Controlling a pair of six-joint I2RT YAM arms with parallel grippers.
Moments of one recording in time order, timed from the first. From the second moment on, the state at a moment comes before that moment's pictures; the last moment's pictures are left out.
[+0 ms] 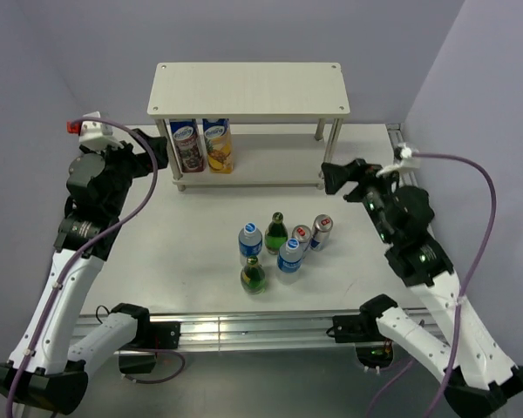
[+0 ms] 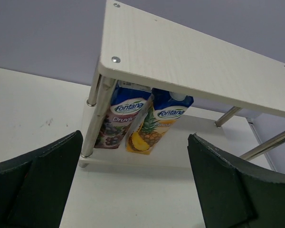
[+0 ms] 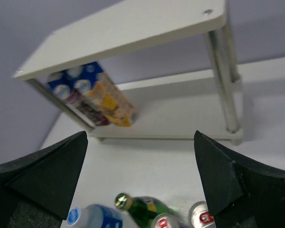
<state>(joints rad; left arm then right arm) -0.24 0.94 1.13 -0.19 -0.11 -0.38 0.42 0.78 1.00 -0.28 0.21 0.44</state>
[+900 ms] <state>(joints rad) -0.24 0.92 1.07 -0.19 -0.17 -0.35 0.97 0.97 0.90 -0.55 0.78 0.63</state>
